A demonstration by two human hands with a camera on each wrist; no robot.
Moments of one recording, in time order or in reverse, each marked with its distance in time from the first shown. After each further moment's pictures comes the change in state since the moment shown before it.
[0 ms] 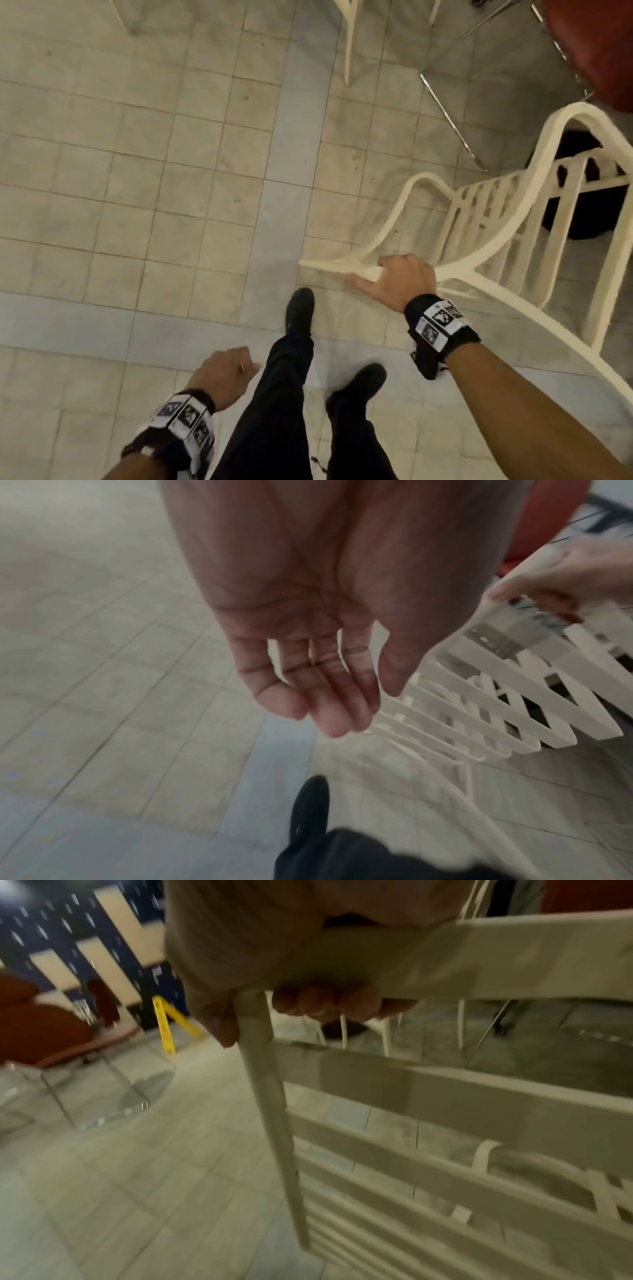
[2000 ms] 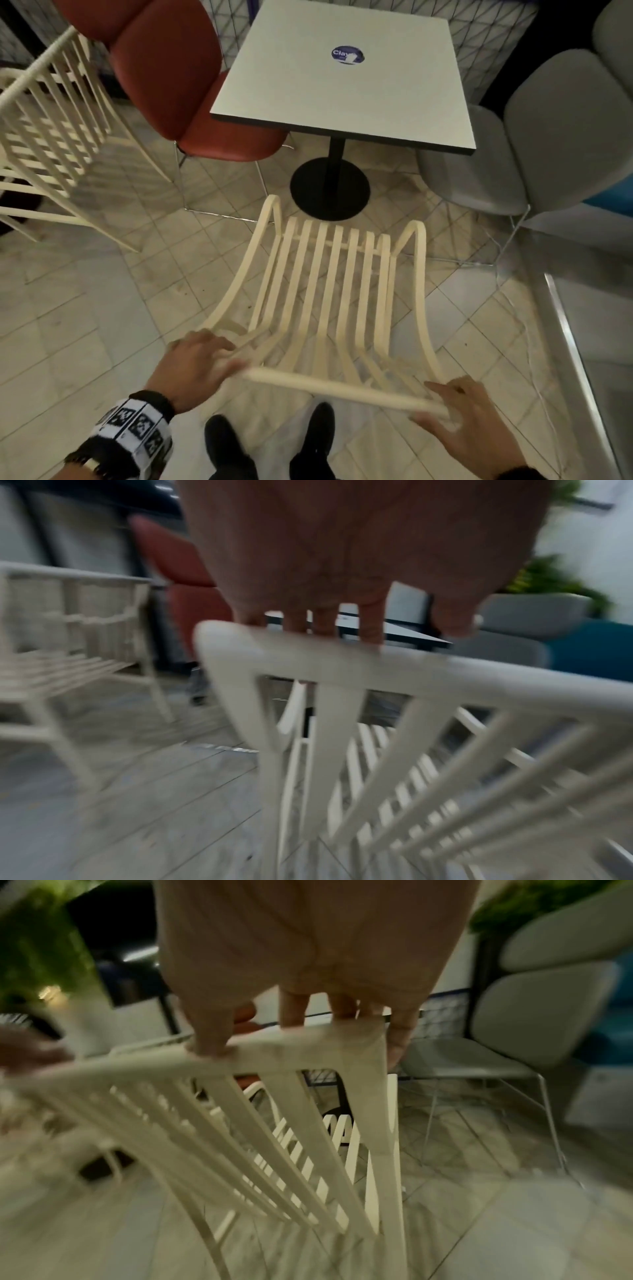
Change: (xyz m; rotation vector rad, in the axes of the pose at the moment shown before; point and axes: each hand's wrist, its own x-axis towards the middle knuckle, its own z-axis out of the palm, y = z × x) left_hand -0.108 0.363 0.081 0.742 0.320 0.825; right_hand -0.507 0.277 0.149 0.680 0.523 0.696
